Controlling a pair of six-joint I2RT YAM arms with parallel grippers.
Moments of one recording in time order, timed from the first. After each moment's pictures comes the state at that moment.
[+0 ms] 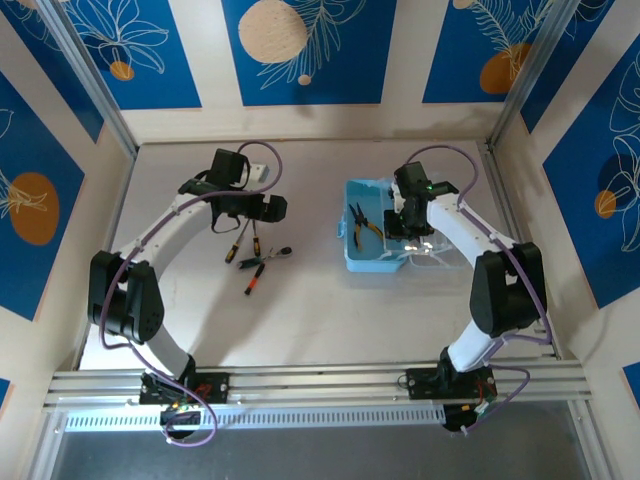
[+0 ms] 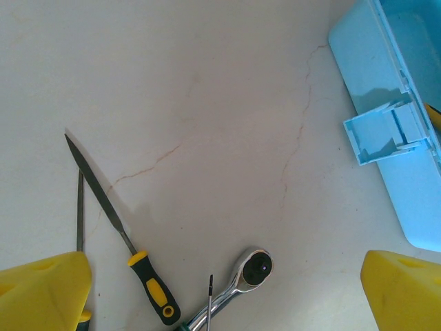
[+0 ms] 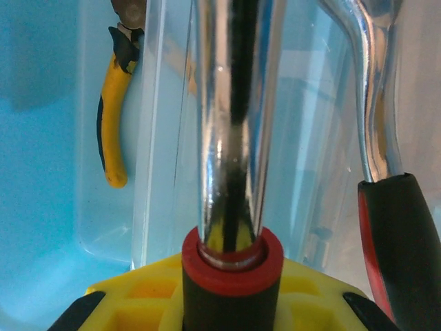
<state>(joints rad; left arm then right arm) -0.34 1.65 1.35 -0.62 0.21 -0.10 0.26 1.64 1.24 -0.86 -0.06 0.20</state>
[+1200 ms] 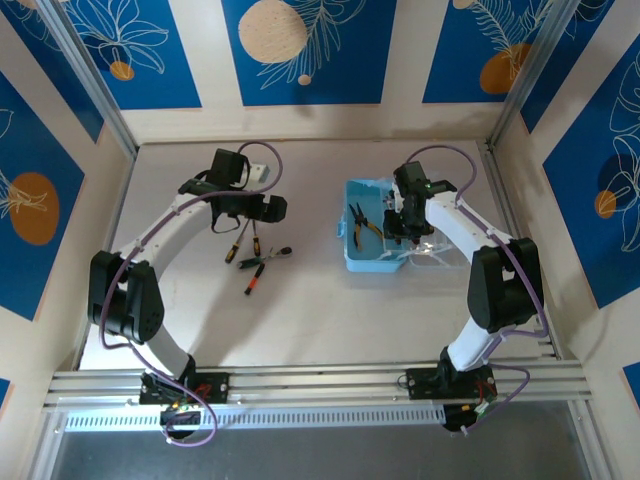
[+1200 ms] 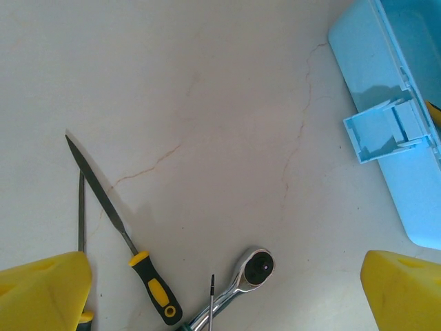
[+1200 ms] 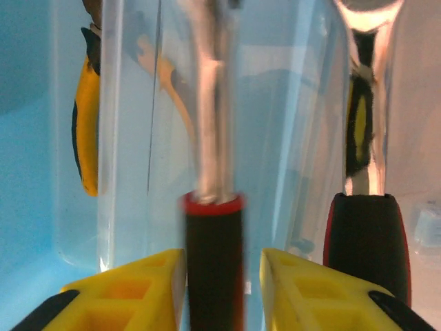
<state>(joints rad) -0.34 1.65 1.35 -0.63 0.21 -0.08 0.26 1.67 1.26 -0.86 -0.03 0.20</state>
